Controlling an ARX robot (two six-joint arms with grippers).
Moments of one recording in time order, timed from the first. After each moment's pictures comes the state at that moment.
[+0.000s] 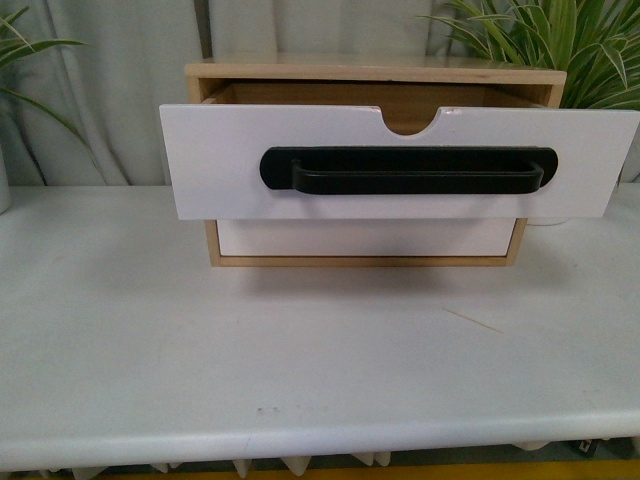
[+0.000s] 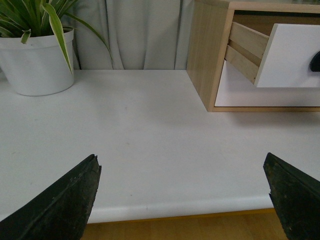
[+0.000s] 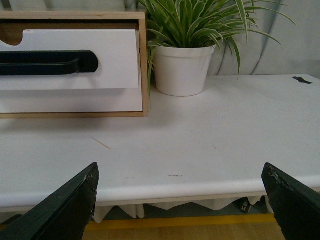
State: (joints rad) left arm 0.00 0.00 0.01 0.00 0.00 -0.01; right arm 0.00 0.00 0.01 0.00 0.00 -0.01
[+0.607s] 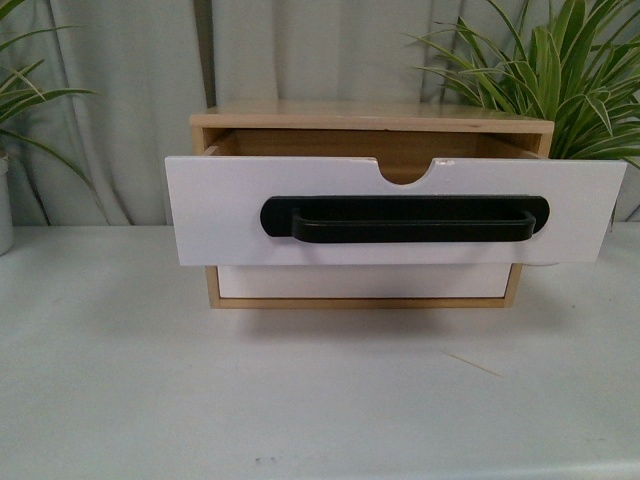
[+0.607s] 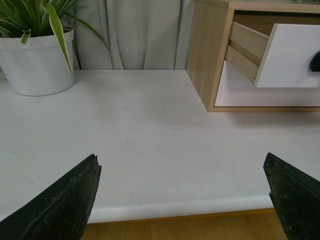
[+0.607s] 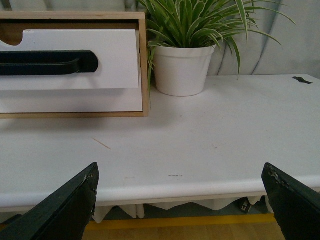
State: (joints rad) left arm 0.00 0.00 0.01 0.00 0.00 -0.01; right arm 0.00 0.00 0.01 0.00 0.00 -0.01
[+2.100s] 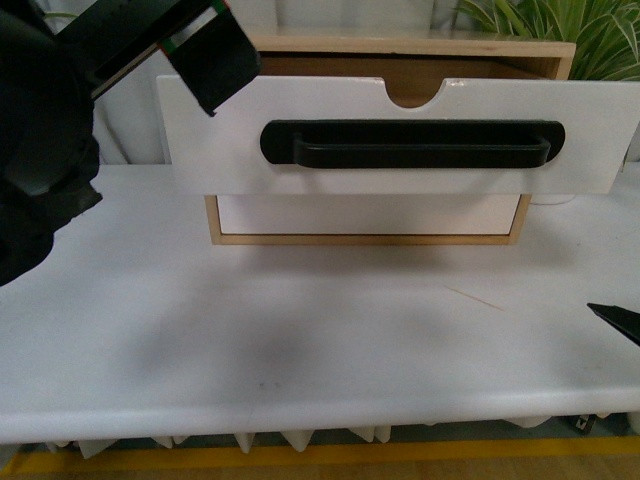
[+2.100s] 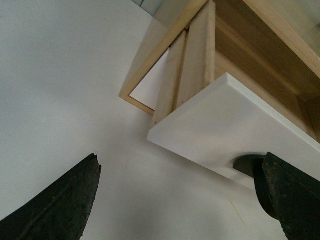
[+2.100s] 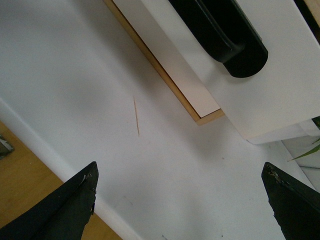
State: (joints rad) left arm -0.53 1.33 0.75 0.21 -0.49 -0.81; right arm 0.19 1.13 0.47 0.31 -0.12 -0.83
